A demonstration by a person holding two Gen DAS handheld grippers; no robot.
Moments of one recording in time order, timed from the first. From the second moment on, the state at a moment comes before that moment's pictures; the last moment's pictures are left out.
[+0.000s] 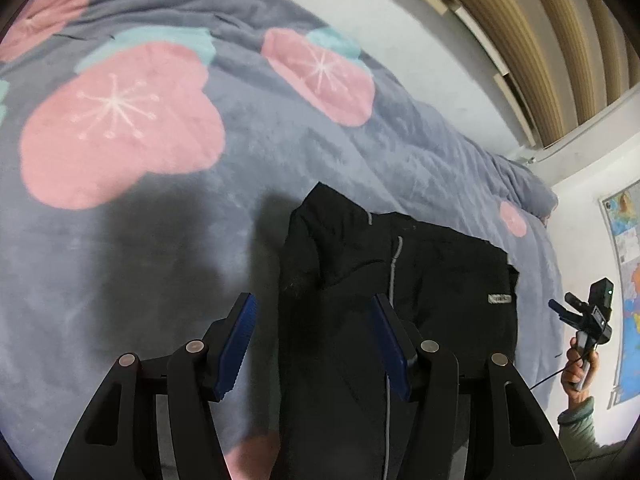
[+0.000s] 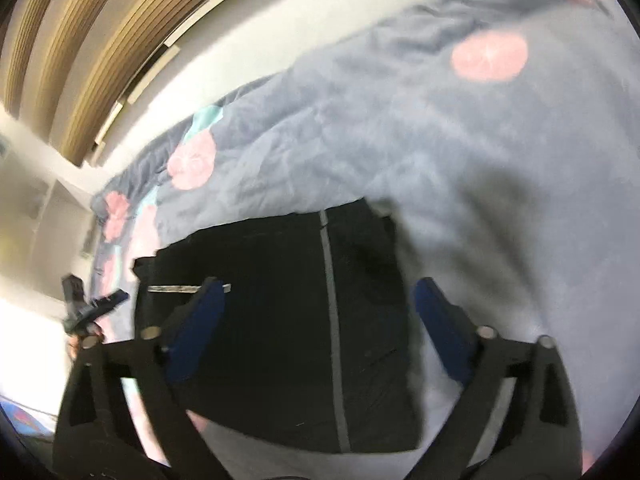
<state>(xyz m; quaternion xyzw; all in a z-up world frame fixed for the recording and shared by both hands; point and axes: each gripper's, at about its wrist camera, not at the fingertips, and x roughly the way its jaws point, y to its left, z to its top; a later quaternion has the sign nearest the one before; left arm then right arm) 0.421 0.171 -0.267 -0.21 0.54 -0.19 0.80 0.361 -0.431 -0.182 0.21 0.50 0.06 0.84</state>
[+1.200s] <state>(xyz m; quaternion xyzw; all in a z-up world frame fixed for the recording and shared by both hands) 0.509 0.127 -0.235 -0.20 0.46 -0.14 0.86 0.498 -0.396 -0.208 0.03 0.48 -0.03 0.88</state>
